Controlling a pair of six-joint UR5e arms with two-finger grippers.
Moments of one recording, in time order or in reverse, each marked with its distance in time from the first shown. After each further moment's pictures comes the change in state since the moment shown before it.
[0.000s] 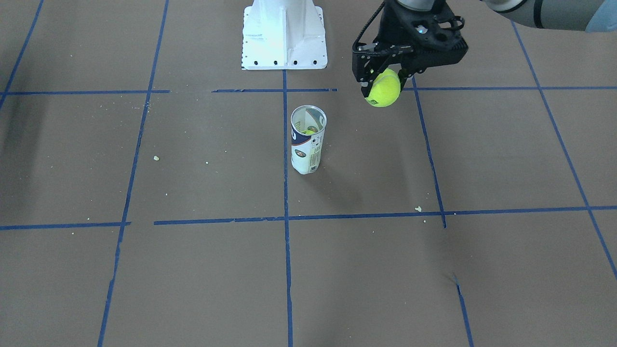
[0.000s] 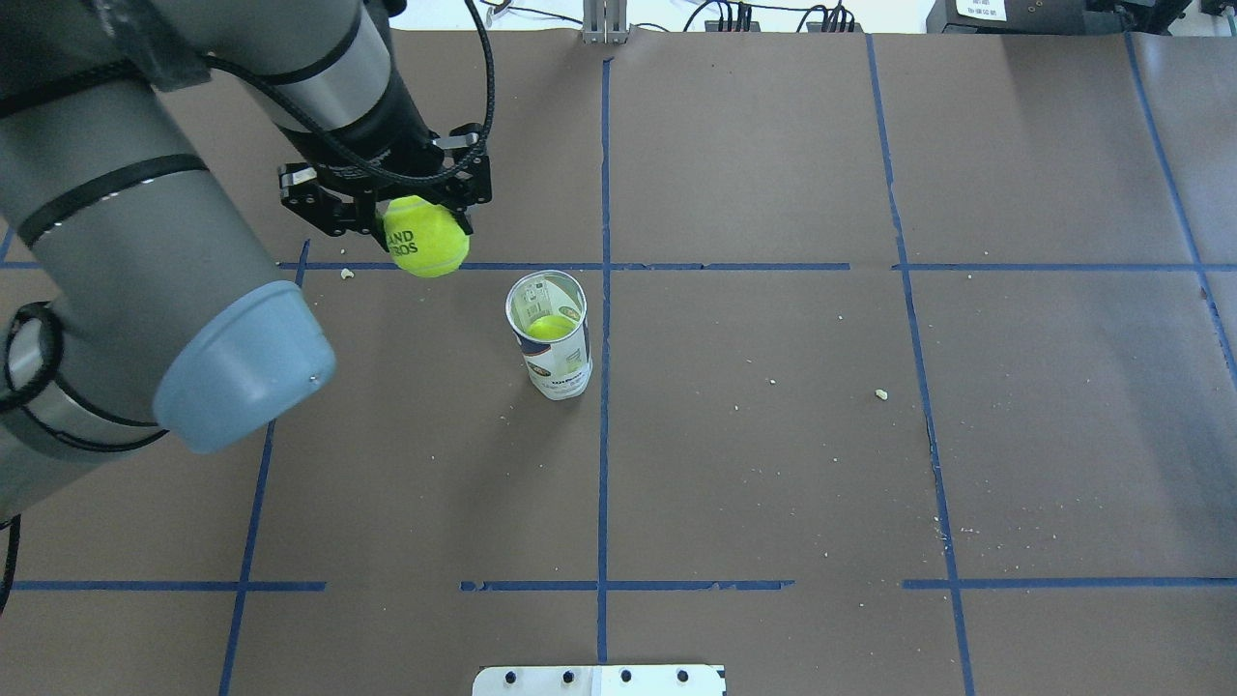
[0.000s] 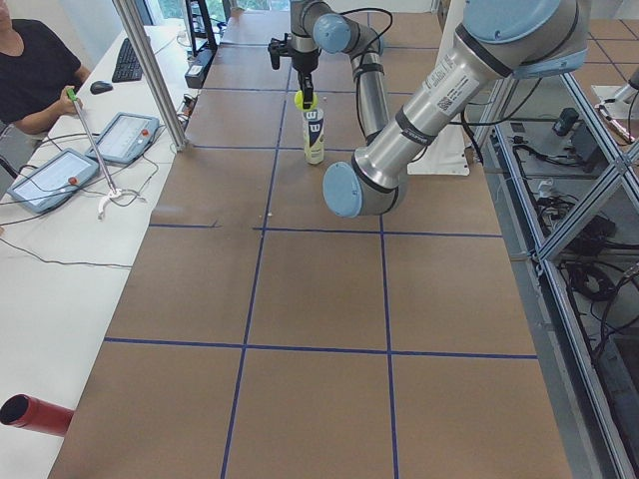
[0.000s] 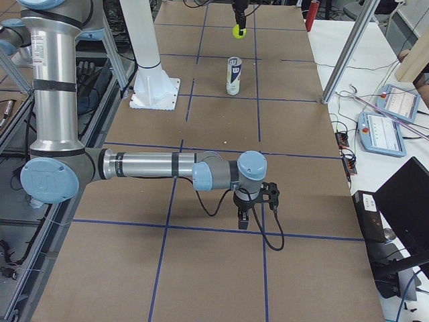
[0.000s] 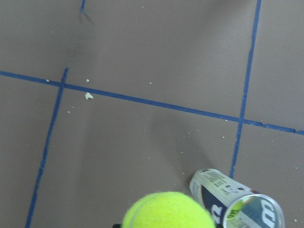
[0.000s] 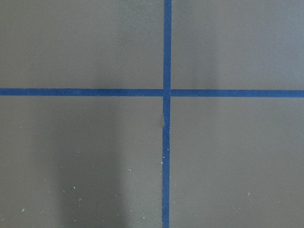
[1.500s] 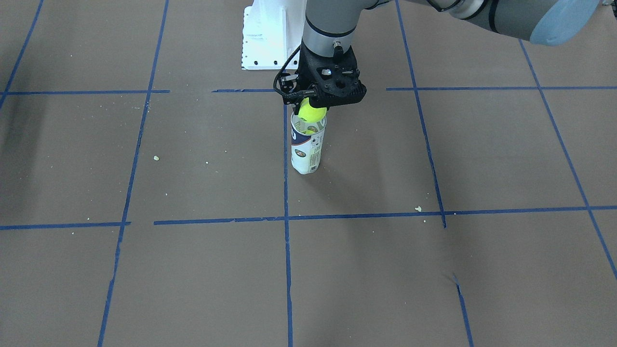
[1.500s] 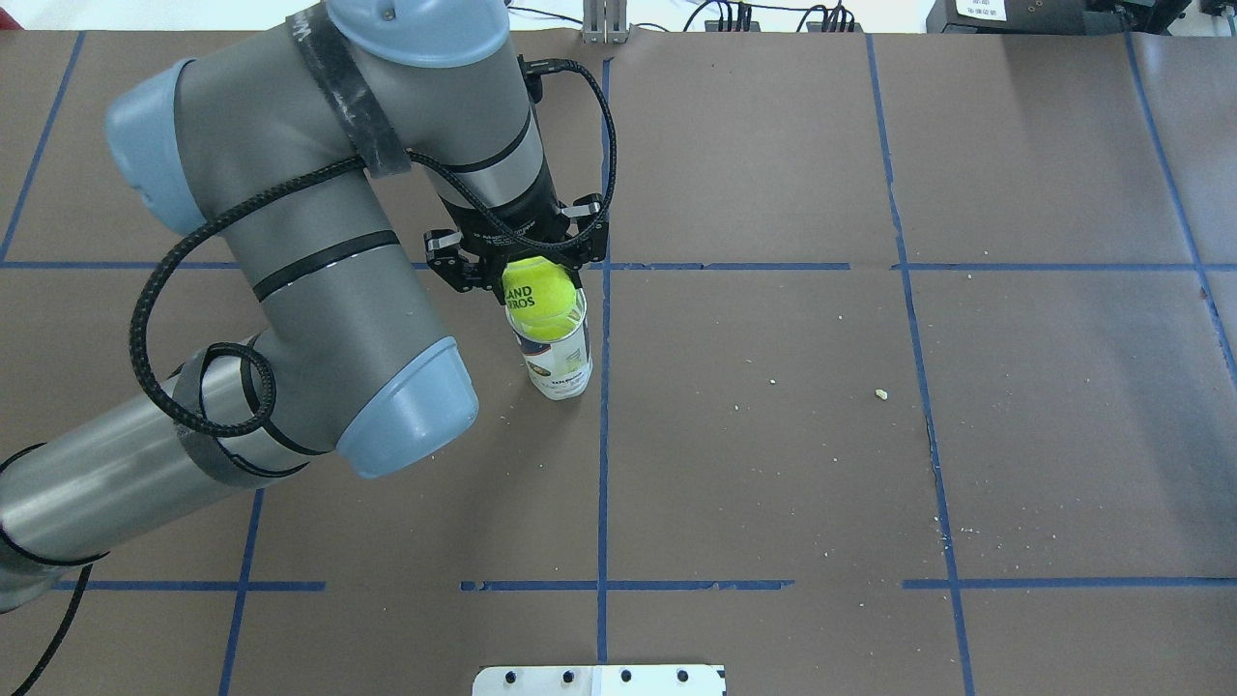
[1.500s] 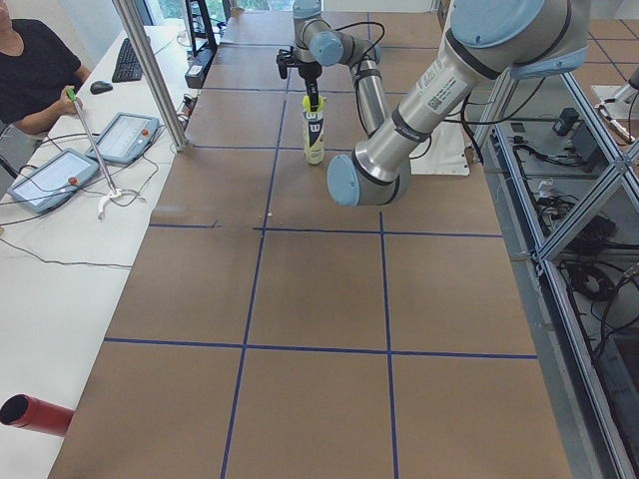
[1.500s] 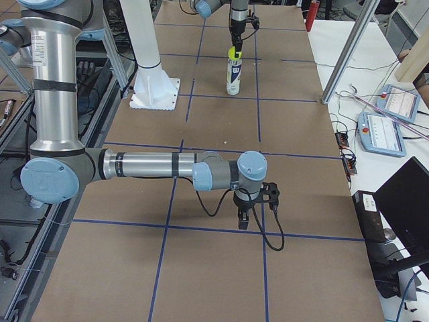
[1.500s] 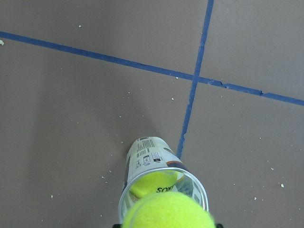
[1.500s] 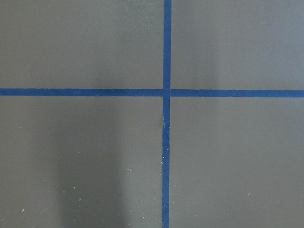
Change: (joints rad) left arm 0.104 -0.036 0.161 -0.181 0.008 -0.073; right arm 0.001 0.000 0.000 0.000 0.000 0.000
